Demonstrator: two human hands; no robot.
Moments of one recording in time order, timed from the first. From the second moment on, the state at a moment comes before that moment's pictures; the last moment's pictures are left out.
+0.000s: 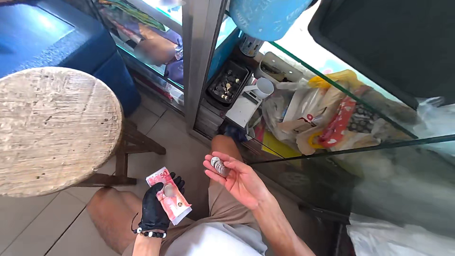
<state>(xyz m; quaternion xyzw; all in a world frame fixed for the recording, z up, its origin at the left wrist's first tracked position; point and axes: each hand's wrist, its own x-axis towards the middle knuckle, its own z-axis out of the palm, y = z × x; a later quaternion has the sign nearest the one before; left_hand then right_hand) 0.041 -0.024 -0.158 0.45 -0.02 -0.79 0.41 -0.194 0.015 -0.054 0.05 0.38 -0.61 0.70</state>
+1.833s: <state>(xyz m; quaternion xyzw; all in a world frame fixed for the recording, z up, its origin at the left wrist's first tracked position) 0.024 0.000 -0.162 0.43 -0.01 -0.81 0.39 -0.364 -0.261 -0.097 -0.67 0.69 0.19 0.17</state>
